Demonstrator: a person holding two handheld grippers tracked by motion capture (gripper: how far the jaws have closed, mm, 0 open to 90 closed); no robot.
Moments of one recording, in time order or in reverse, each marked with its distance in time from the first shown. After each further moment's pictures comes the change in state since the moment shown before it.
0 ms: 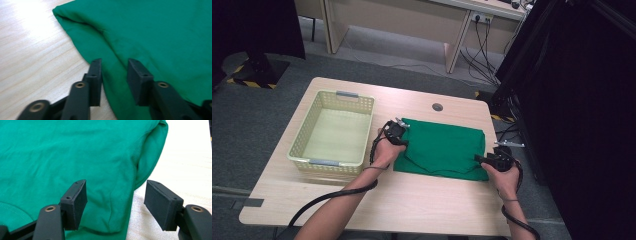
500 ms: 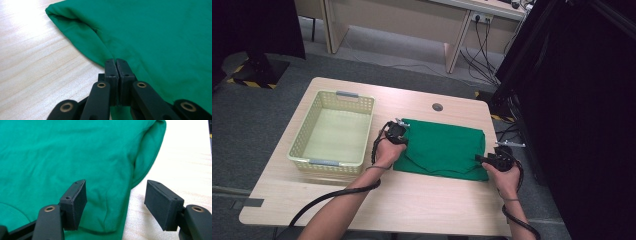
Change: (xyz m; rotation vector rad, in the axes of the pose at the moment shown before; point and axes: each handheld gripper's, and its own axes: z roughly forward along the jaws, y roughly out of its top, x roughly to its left) left arm -0.002 -0.001 0.001 -0.024 -0.045 -0.067; right arm -0.004 -0.001 0.001 0.010 0.000 0.010
